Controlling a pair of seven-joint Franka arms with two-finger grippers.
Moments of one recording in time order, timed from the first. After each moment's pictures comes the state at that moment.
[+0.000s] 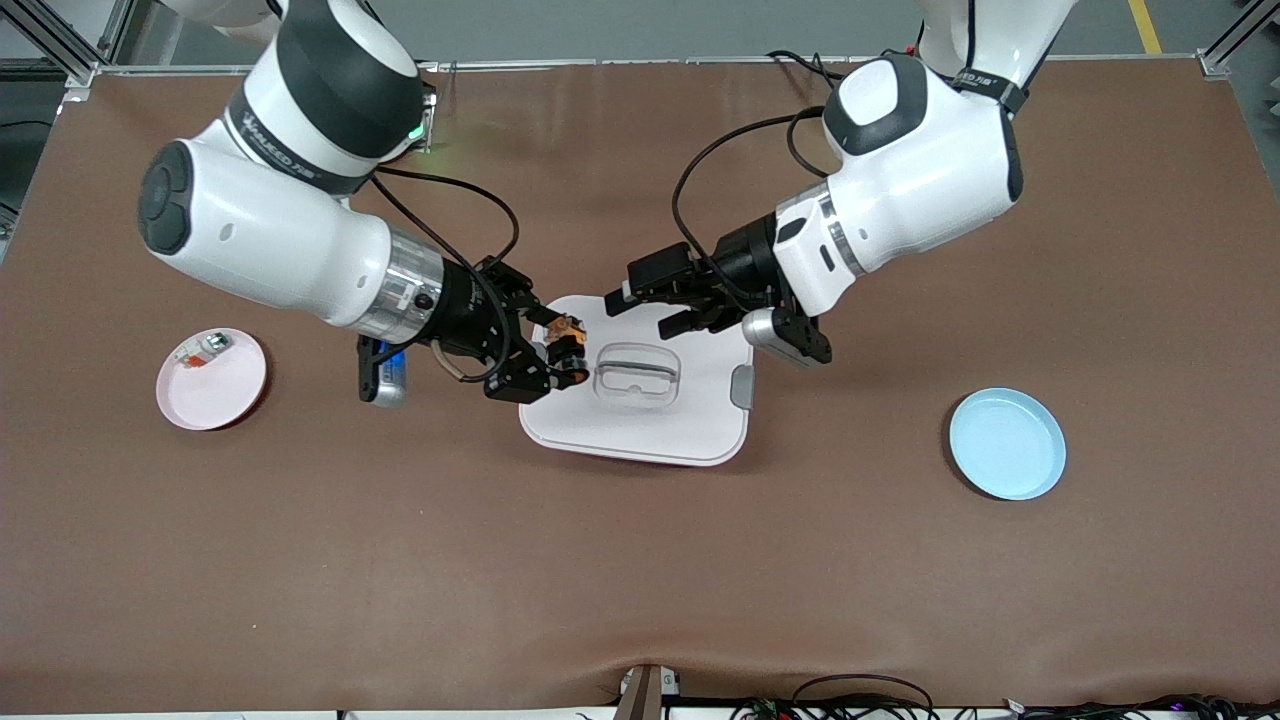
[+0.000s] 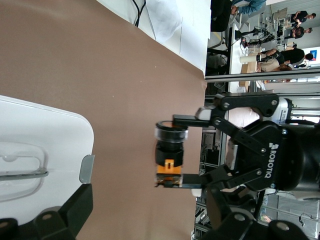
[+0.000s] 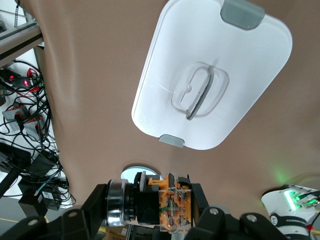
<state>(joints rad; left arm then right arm) -0.17 0.34 -0.51 -1.57 -0.85 2.46 -0.23 0.43 0.52 0.04 -1.10 0.55 1.86 1.72</state>
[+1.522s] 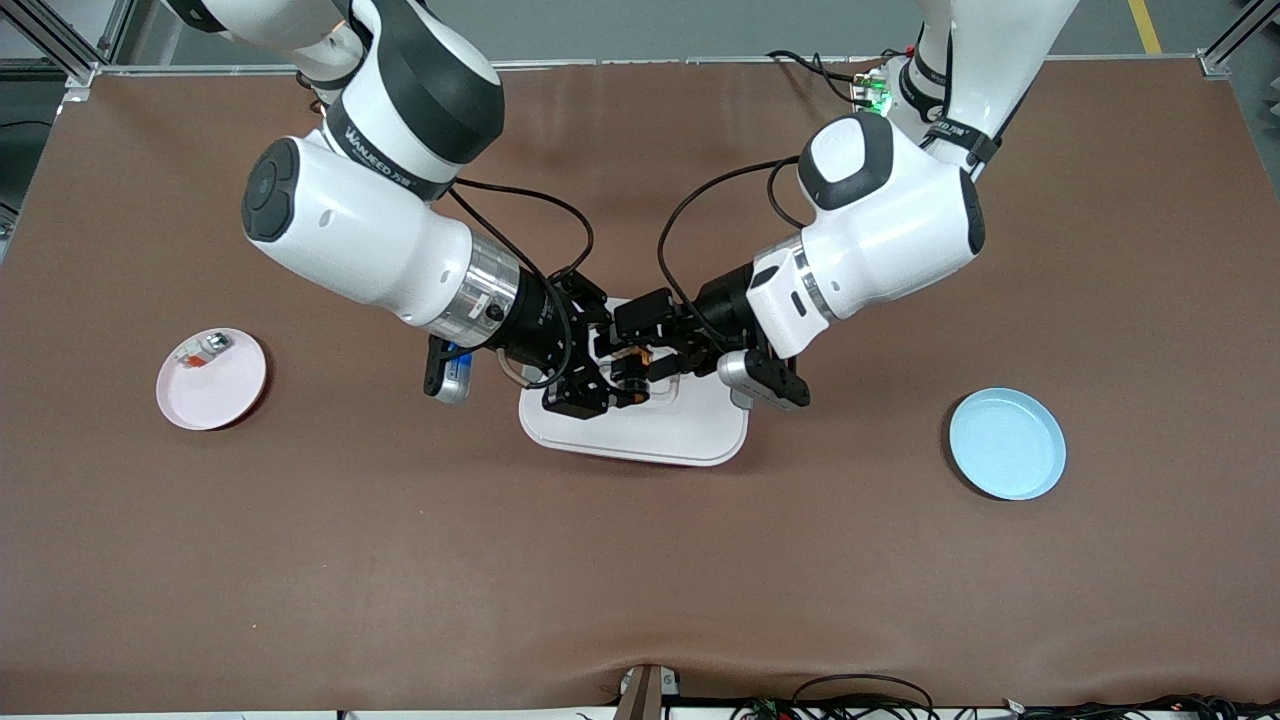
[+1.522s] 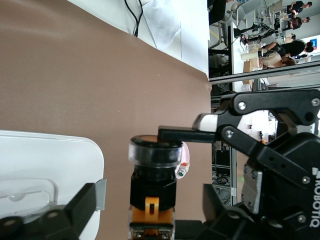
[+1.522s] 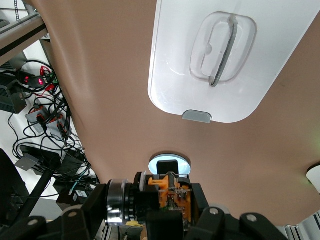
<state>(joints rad) -0.19 0.45 -0.51 -1.49 -0.79 2.51 -0.12 0.51 0.59 0.03 -1.01 0.54 1.99 1.92</state>
